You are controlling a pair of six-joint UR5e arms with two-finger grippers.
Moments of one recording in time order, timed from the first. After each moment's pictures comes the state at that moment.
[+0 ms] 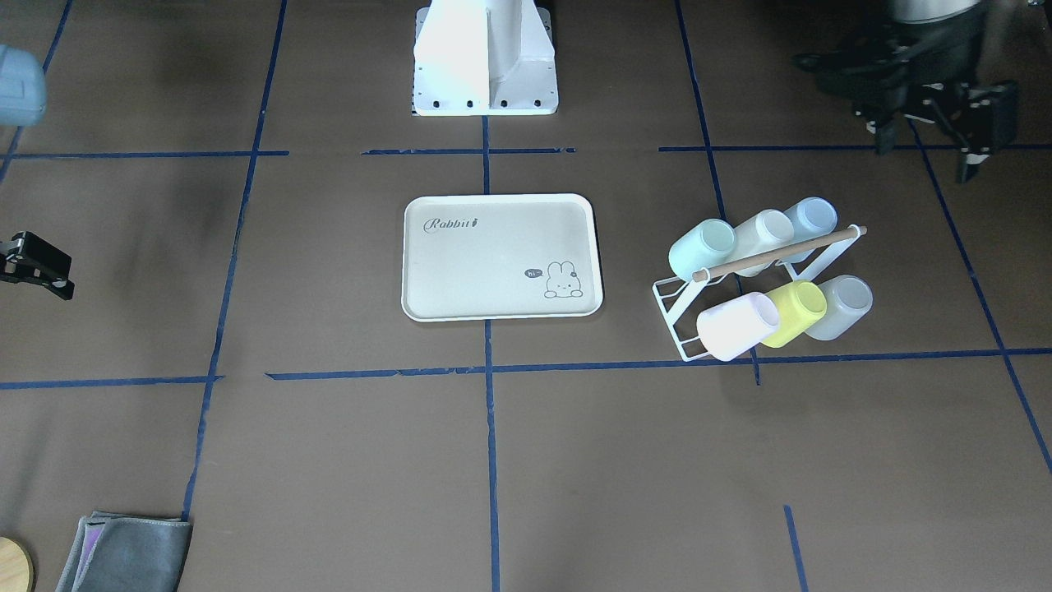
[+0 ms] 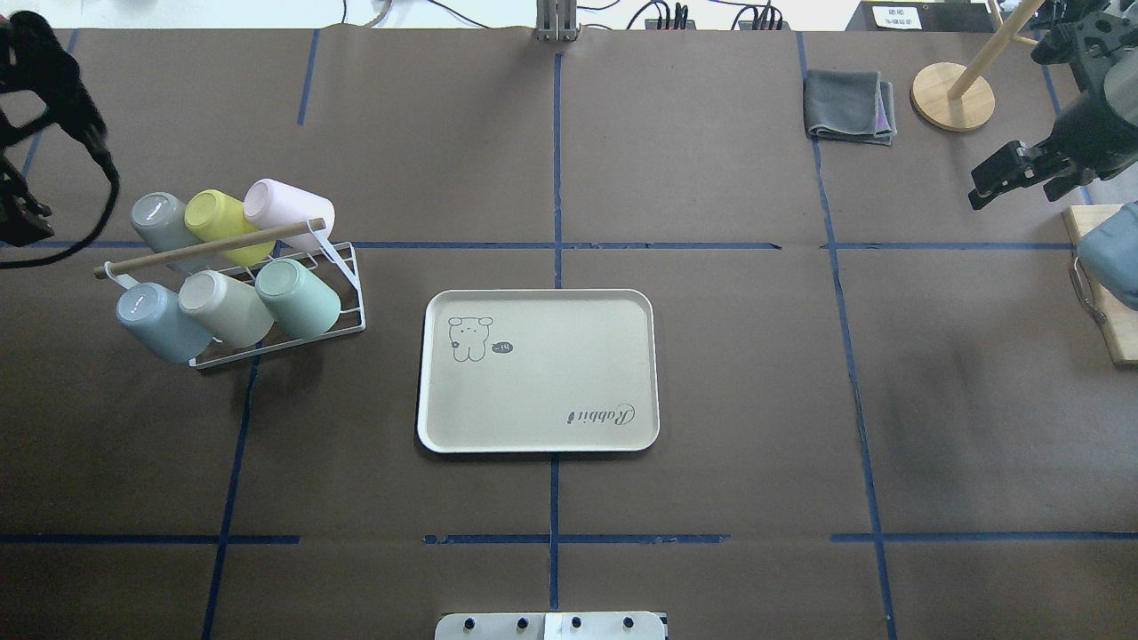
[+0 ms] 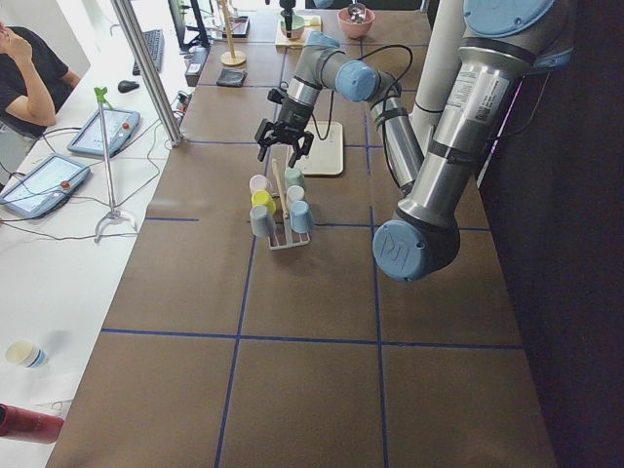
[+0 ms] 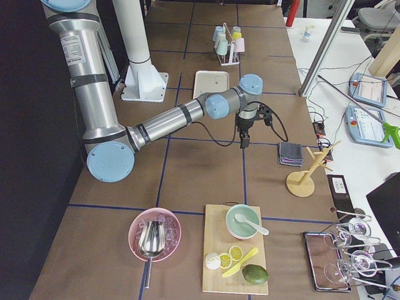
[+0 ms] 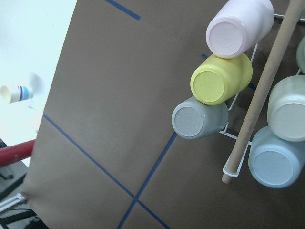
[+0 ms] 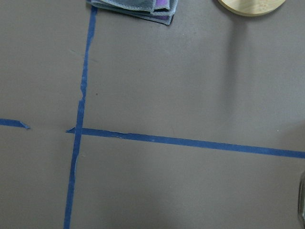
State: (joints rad) left arm -0.80 -1.94 -2.32 -0.97 -1.41 0.30; right arm 1.19 -1.37 1.80 -1.61 2.25 0.44
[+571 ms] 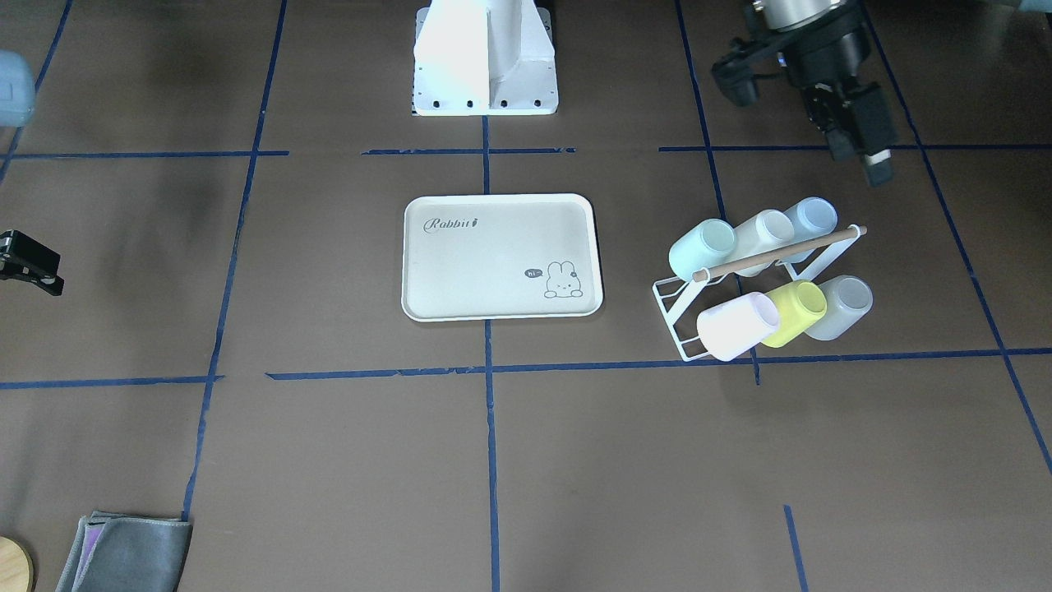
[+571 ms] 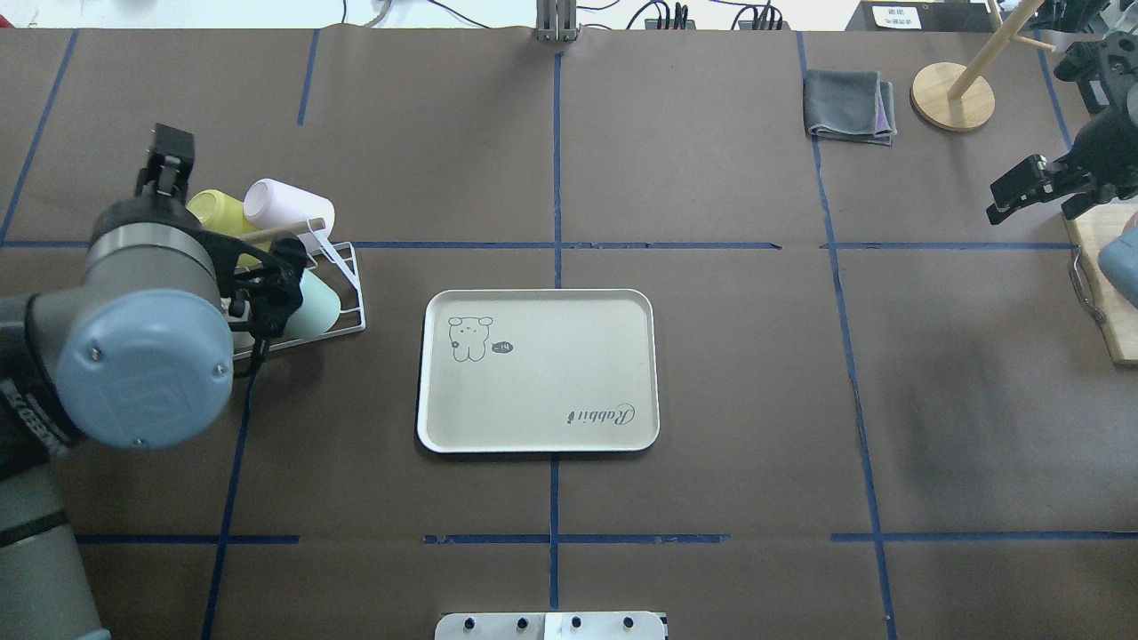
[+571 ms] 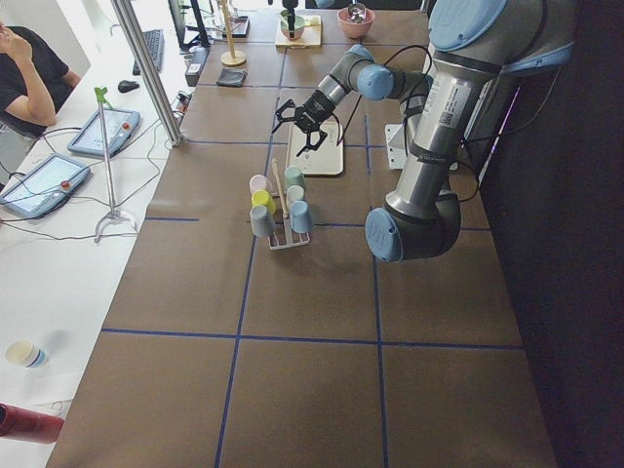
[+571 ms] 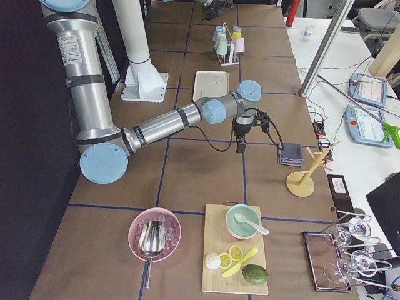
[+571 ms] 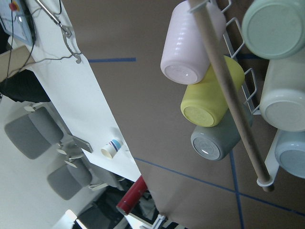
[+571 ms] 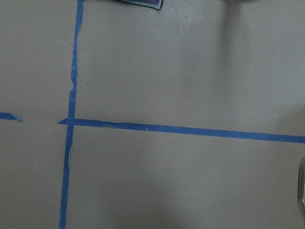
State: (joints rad) left arm -0.44 -1.99 -2.32 -0.85 -0.91 0.54; right arm 1.19 -1.39 1.79 -1.61 2.29 0.45
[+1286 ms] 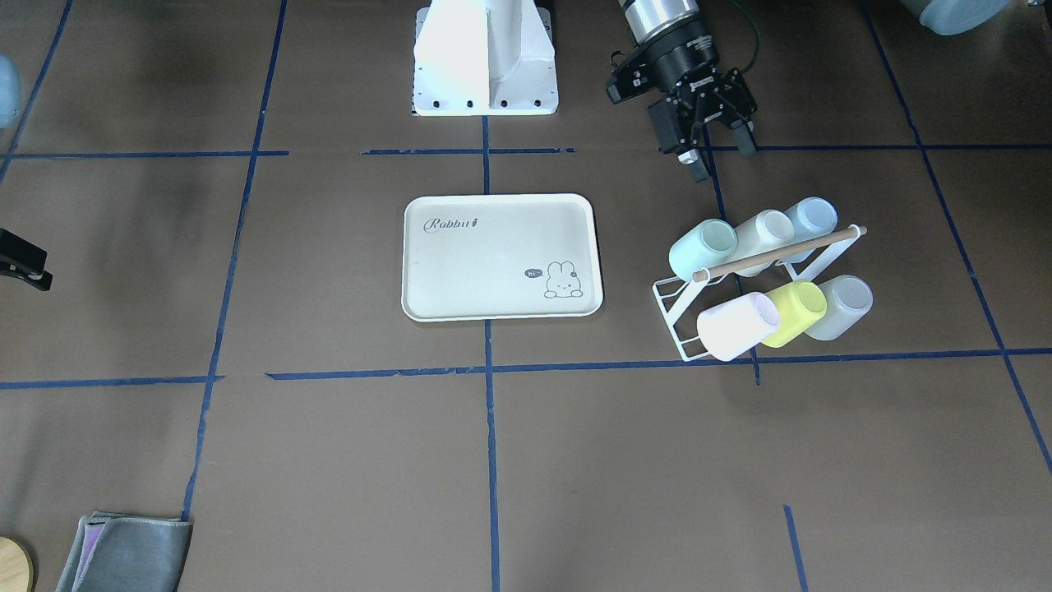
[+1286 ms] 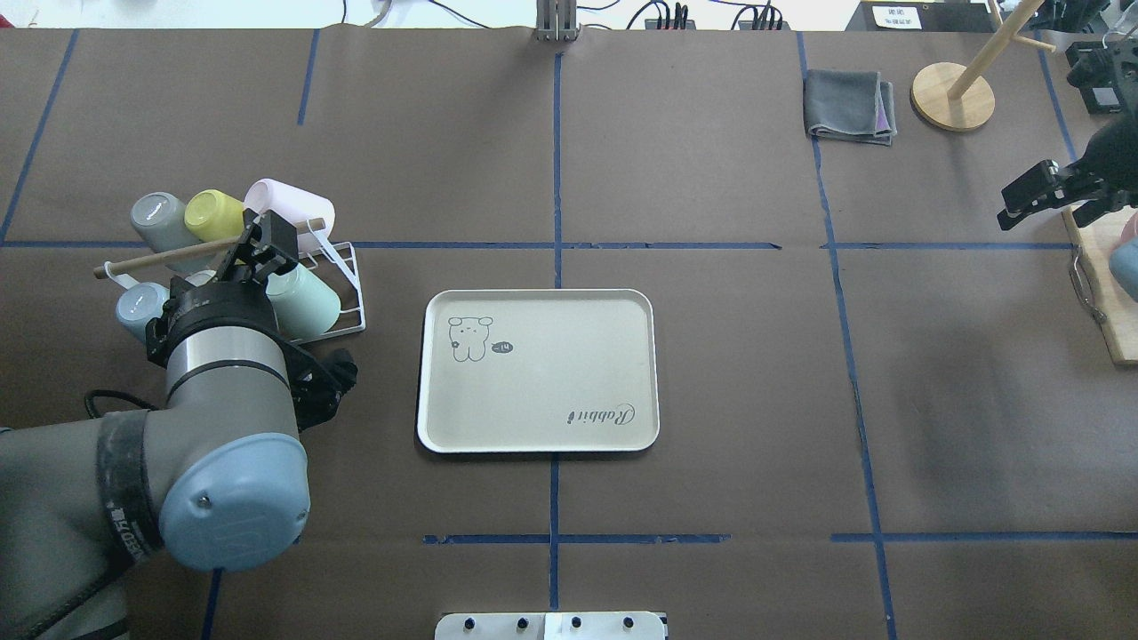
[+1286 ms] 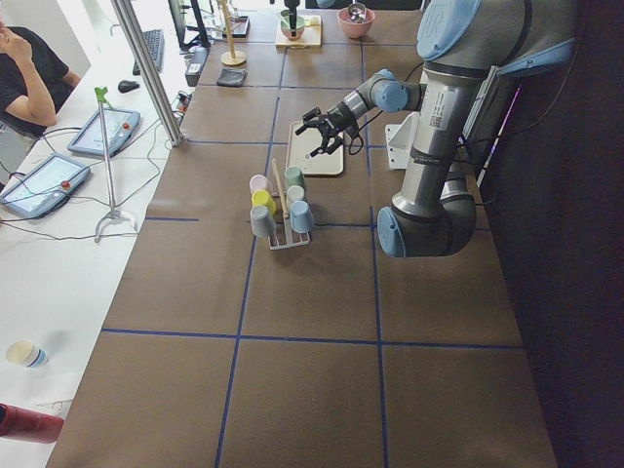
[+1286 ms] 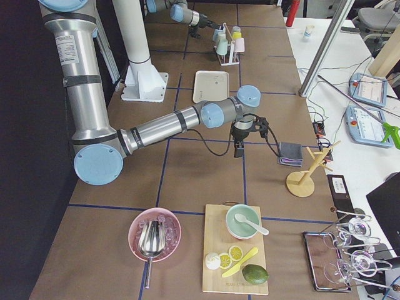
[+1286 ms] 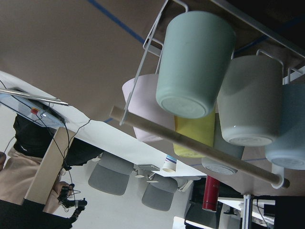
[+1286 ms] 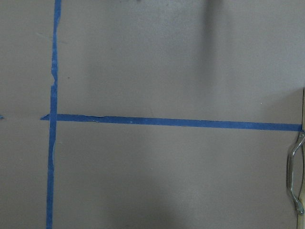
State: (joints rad) left arm -0.23 -1.98 -2.20 -0.83 -0.68 0.85; right arm 1.21 -1.42 1.79 -1.61 2.29 0.45
